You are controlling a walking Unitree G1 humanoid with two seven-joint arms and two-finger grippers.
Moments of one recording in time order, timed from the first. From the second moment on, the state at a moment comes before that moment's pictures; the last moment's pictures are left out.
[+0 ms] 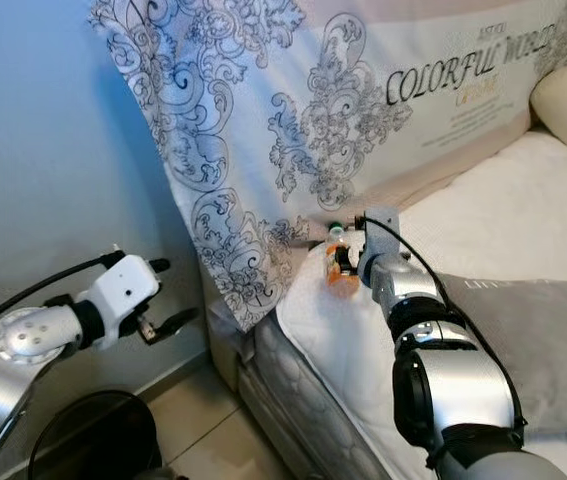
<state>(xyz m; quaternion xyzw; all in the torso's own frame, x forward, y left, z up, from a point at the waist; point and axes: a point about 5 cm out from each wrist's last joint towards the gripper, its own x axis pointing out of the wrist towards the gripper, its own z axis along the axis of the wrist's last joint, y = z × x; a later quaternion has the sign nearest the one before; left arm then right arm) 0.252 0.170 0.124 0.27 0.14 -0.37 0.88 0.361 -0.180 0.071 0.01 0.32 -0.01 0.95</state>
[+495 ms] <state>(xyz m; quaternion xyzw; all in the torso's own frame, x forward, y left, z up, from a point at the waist) 0.215 0.172 0.134 0.25 0.16 -0.36 0.88 0.358 -0.173 0.063 0.00 0.30 -0.02 0.95</state>
